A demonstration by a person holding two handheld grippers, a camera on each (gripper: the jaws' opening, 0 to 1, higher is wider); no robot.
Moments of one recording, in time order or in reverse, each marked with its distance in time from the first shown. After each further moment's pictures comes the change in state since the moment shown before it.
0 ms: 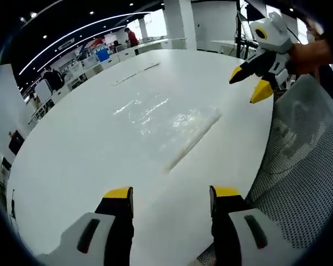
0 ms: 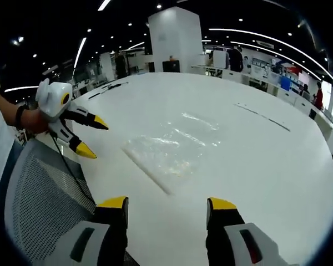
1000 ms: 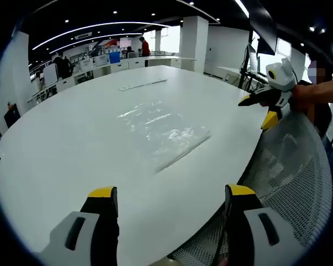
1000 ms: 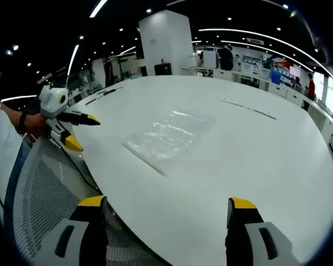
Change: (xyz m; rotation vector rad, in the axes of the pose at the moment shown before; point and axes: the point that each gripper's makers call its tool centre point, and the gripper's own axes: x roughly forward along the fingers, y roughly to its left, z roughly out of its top) left arm -0.028 -0.006 0.001 -0.184 -0.139 -0.055; right arm -0.044 -0.008 -0.023 0.090 -0.039 -0.035
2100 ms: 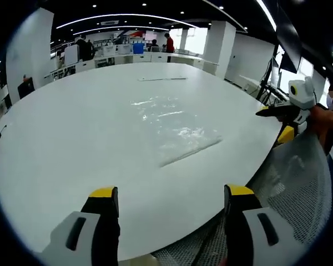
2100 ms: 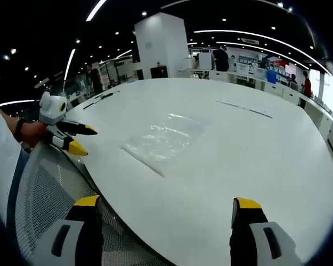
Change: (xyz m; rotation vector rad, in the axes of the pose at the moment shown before) left arm 0.007 -0.004 -0.003 -0.165 0.019 0.101; right arm -0.006 -0.002 0.000 0.022 -0.031 -0.006
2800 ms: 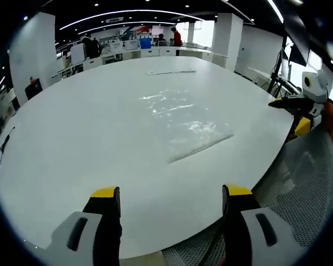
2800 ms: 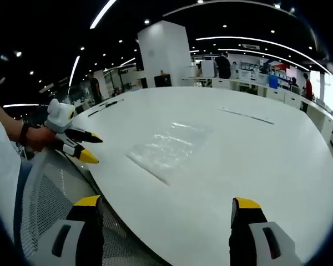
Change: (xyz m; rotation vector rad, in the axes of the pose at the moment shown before) left arm 0.000 0.016 -0.005 0.012 0.048 0.096; right arm -0.001 0.005 0.008 -0.013 -0.059 0.029
